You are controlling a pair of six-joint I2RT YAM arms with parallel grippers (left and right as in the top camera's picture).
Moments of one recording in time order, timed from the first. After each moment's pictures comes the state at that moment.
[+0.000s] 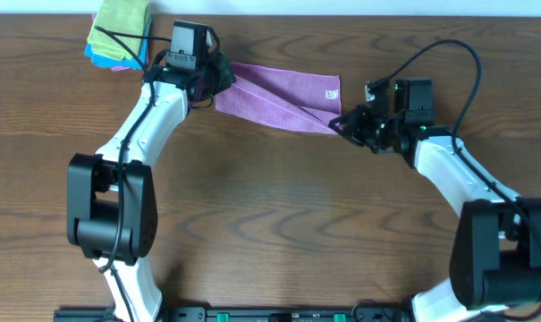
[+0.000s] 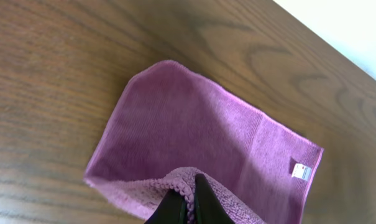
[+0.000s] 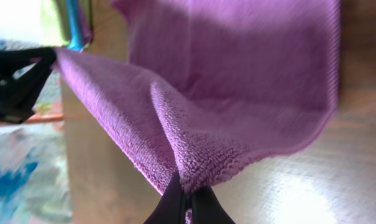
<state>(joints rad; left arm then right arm) -0.20 1.99 1.52 -0.40 0.23 -0.63 0.07 1.74 1.02 -0.20 -0.68 0.58</state>
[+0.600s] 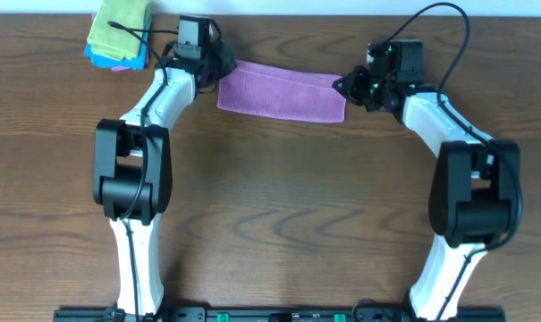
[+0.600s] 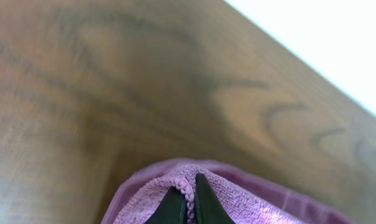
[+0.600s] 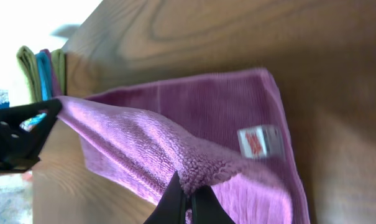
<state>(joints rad) -0.17 2.29 1.77 -0.28 0.23 -0.66 0.06 2.11 1.44 -0.18 -0.58 0.59</state>
